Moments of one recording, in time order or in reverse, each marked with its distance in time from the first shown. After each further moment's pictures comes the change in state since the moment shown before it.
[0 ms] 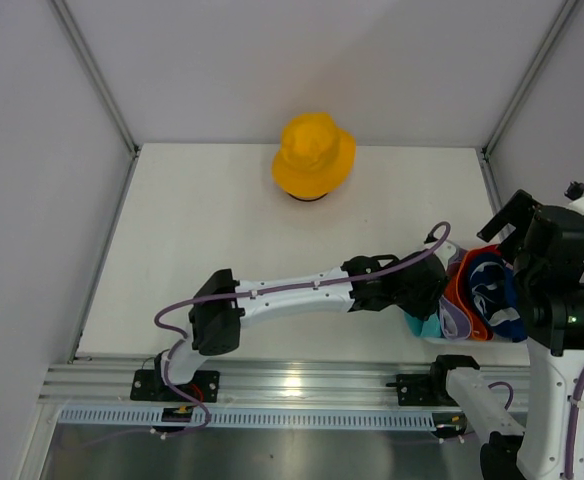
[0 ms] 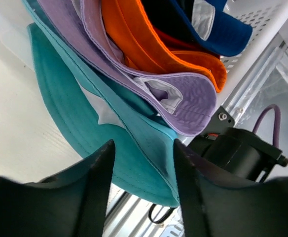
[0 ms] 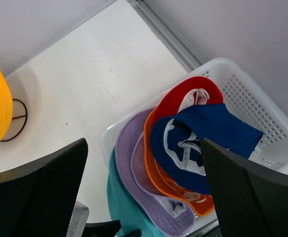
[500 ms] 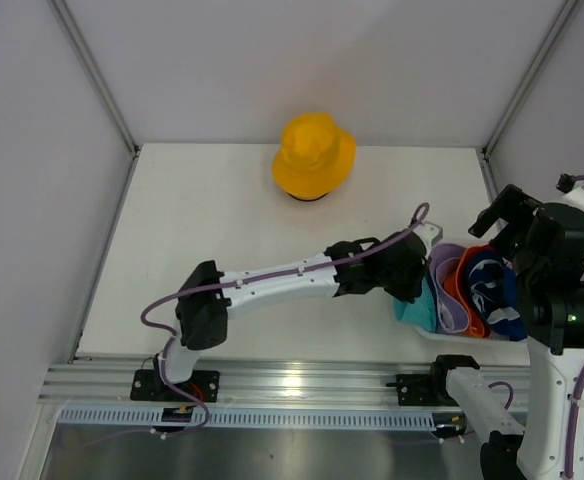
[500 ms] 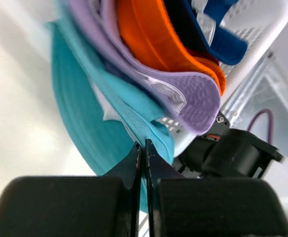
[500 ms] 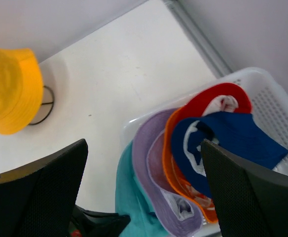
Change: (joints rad) left arm 0.057 -0.041 -0.060 0.049 0.049 -0.007; right arm 0.001 -0.001 0.004 0.038 -0.097 -0.027
